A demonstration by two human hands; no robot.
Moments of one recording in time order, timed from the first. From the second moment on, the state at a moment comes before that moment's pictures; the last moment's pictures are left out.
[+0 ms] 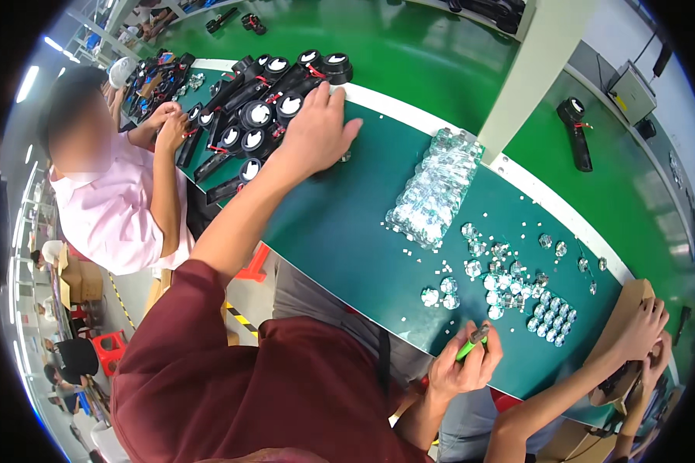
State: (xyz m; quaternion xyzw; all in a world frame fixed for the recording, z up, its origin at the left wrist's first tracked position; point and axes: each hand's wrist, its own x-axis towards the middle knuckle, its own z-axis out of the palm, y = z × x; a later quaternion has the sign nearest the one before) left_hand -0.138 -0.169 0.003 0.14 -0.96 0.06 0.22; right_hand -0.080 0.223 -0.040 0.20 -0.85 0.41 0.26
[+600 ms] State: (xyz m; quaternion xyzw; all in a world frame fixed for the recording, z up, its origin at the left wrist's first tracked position) left_hand -0.121 -0.150 -0.003 0.11 -0.99 -0.02 0.07; right_hand -0.082 0.221 -0.036 0.21 -0.84 0.40 0.28
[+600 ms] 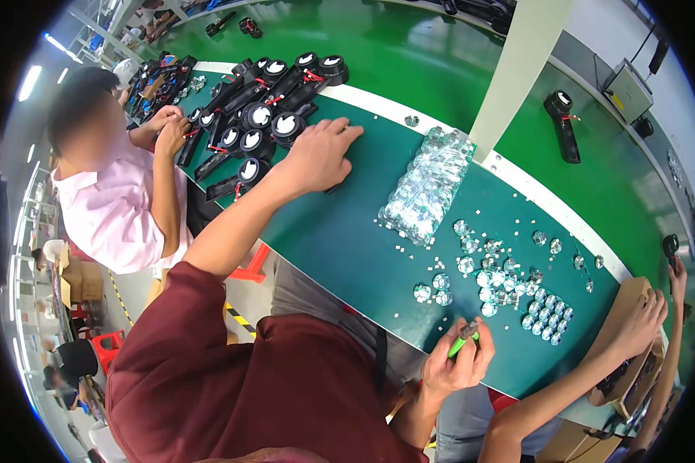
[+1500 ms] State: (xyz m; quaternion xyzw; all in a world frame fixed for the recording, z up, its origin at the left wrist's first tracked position) left_hand -0.050 -0.100 -0.022 0.09 -0.97 -0.15 0.16; right_hand -0.082 0.217 -0.038 0.21 -0.85 0.39 0.28
